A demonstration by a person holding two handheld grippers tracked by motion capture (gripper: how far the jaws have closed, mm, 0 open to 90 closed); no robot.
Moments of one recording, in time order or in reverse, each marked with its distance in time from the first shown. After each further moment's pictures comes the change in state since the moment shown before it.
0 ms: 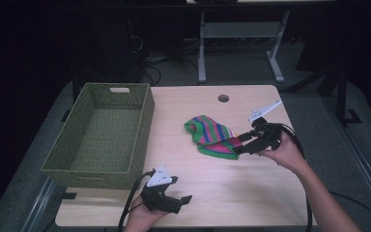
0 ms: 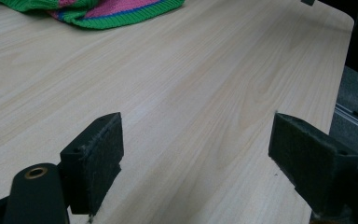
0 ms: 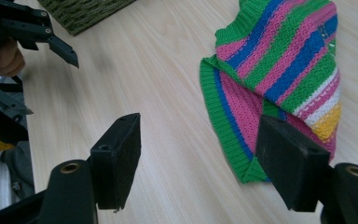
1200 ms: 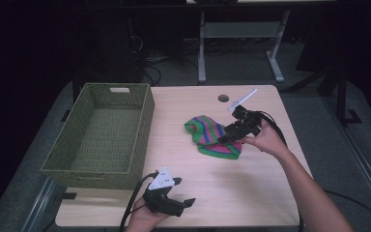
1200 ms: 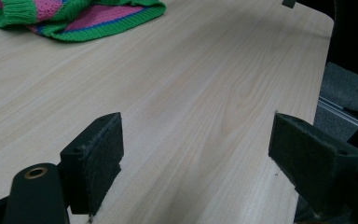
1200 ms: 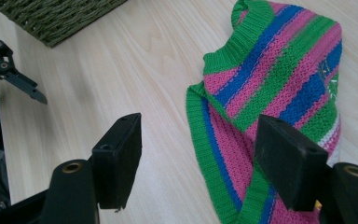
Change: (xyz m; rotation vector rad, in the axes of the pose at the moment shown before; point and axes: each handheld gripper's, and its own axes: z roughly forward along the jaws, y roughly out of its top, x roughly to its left) left arm -0.008 0.002 0.000 -0.024 -0.034 0.036; right arm -0.015 0.050 0.036 0.088 -0.005 0.014
